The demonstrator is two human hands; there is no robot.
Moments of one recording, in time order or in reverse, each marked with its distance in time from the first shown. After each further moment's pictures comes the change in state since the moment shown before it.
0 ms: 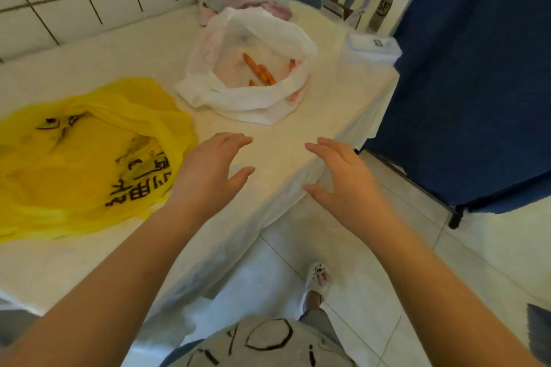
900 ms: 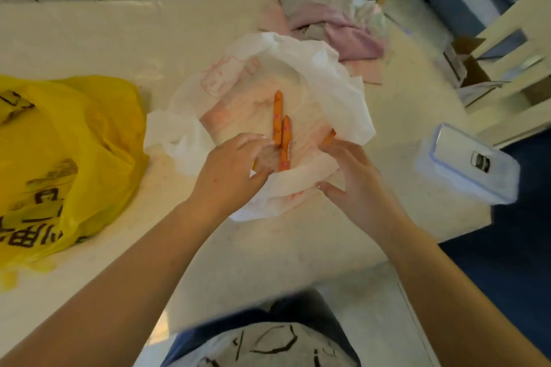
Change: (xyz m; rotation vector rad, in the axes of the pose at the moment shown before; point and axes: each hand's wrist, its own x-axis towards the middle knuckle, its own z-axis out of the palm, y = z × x) left_hand 0.294 -0.017 0.109 -0.051 0.114 -0.488; right_hand 0.374 0.193 -0.011 0.090 -0.308 -0.348
